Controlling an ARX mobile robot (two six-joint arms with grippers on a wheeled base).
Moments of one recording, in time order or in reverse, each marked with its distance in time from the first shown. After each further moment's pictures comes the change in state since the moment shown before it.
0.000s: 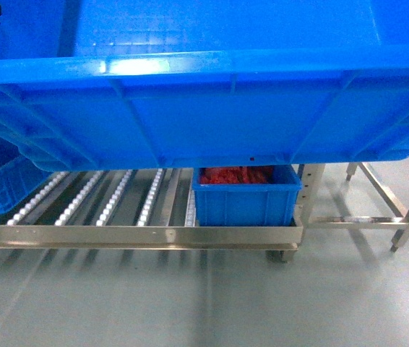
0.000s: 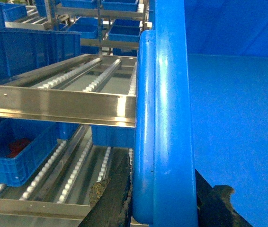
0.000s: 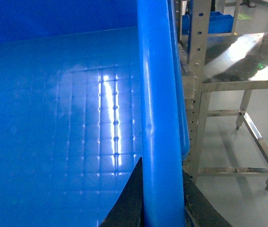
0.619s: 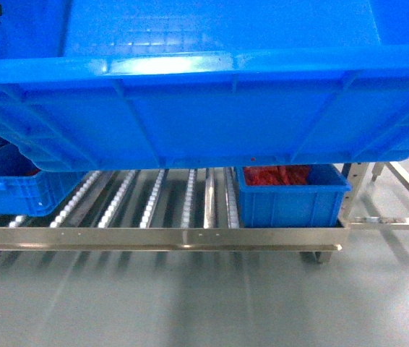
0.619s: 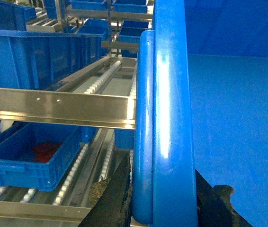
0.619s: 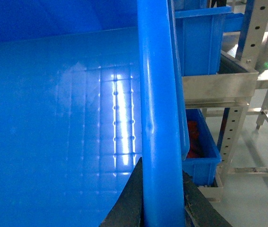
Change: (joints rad) left arm 0.000 0.000 0.000 0.001 0.000 0.000; right arm 0.000 0.000 0.000 0.000 0.000 0.000
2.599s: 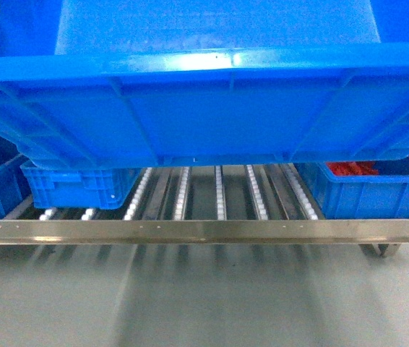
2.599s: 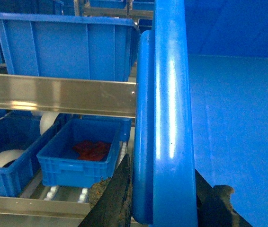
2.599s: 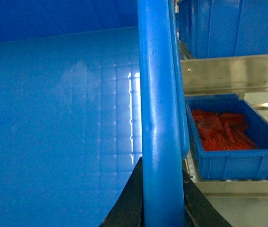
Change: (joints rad) left arm 0.005 -0.002 0.000 0.002 0.002 0.000; right arm 0.006 -0.002 0.000 0.002 0.003 0.000
